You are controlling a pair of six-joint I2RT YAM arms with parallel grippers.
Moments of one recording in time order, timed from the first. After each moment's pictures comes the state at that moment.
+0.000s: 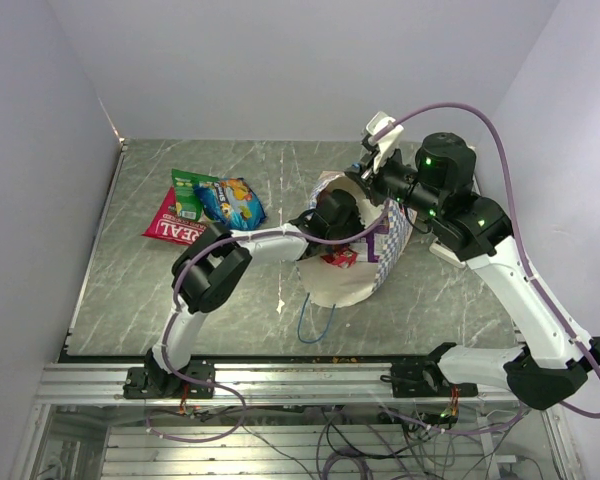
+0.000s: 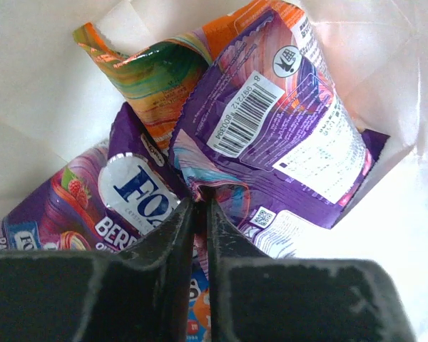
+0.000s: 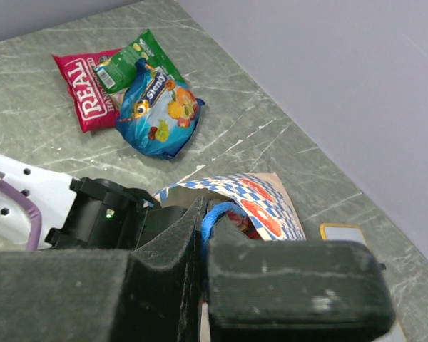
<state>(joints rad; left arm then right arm) -0.90 2.12 1.48 0.20 0.05 0.29 0.62 1.22 1.54 -0.54 -0.18 -0.29</state>
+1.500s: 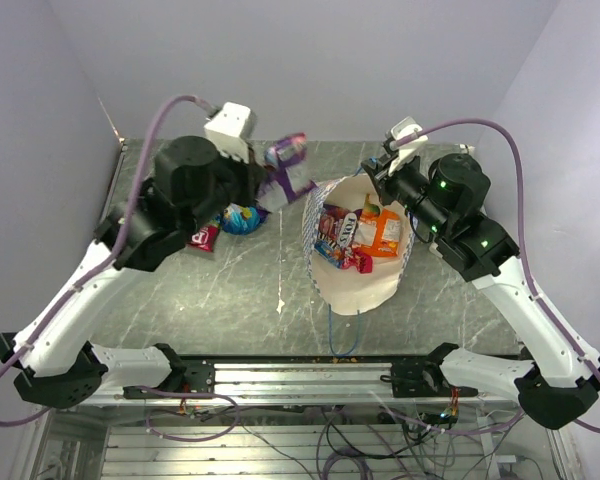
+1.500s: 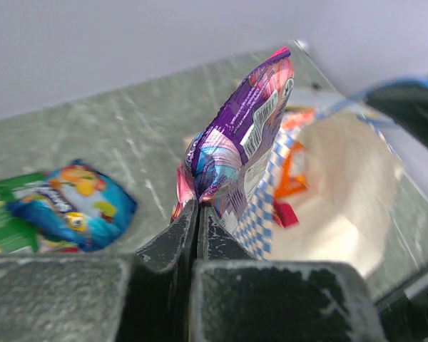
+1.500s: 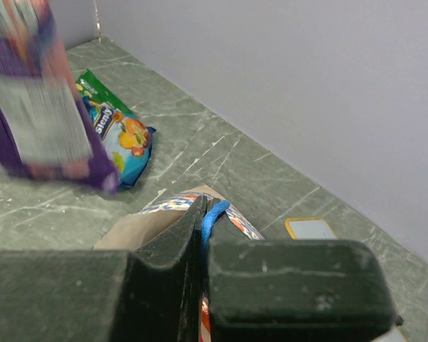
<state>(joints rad) -0.85 1.21 1.66 -0.68 -0.25 -0.23 0.62 1.09 1.36 -0.32 0.01 -0.24</state>
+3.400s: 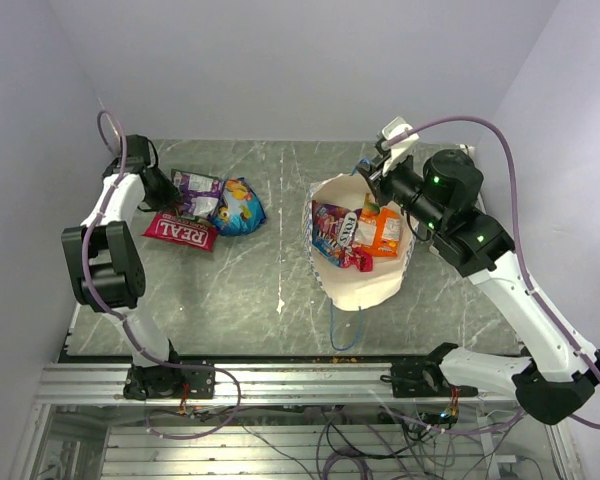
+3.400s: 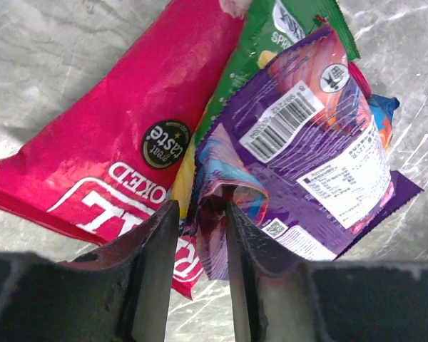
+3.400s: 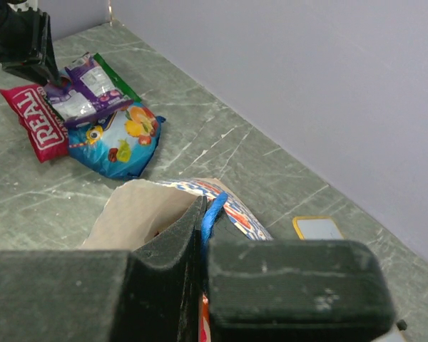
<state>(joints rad) 0.14 1.82 1.43 -0.61 0.07 -0.60 0.62 1.13 1.38 -0.35 -0.03 -0.27</state>
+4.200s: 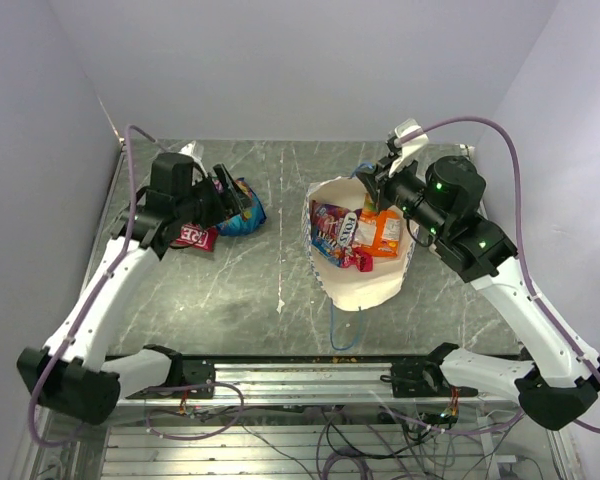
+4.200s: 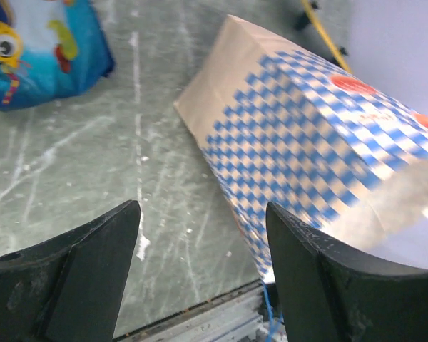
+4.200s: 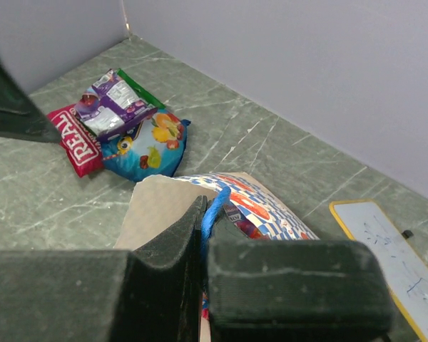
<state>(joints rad) -0.30 1.20 1.22 -0.64 0.19 -0.71 0.62 1.09 1.33 -0.34 -0.02 -0.09</state>
